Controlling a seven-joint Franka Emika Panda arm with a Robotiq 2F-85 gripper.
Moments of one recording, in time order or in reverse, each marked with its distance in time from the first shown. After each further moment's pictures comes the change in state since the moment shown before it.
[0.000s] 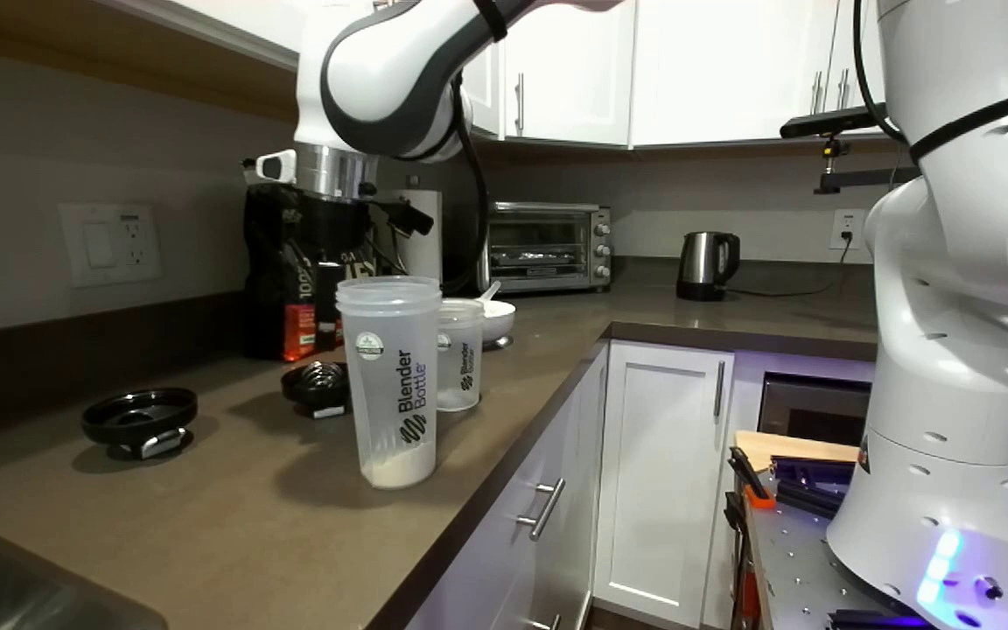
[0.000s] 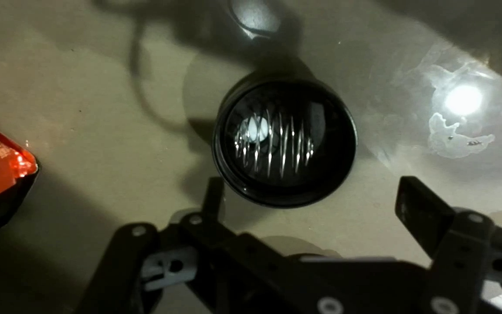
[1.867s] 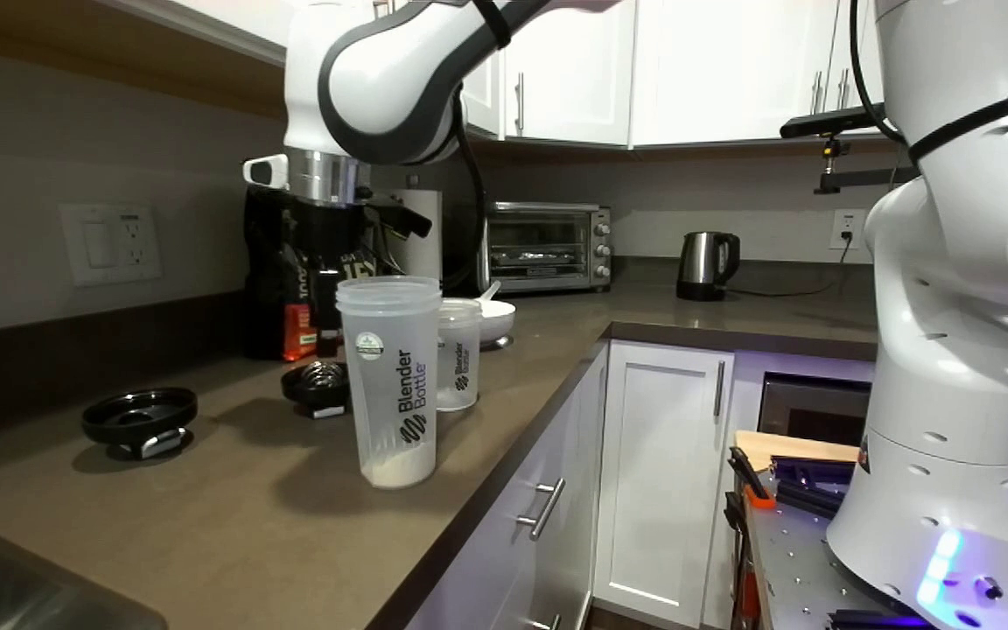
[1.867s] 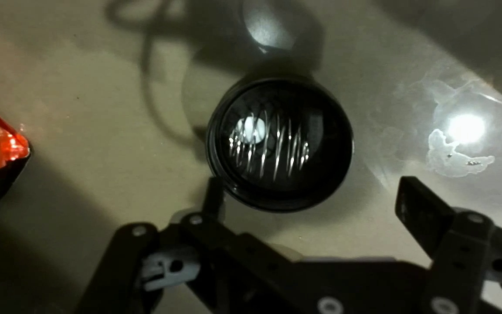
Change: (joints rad) arm 0.000 0.008 0.022 0.003 -0.087 -0.008 0.003
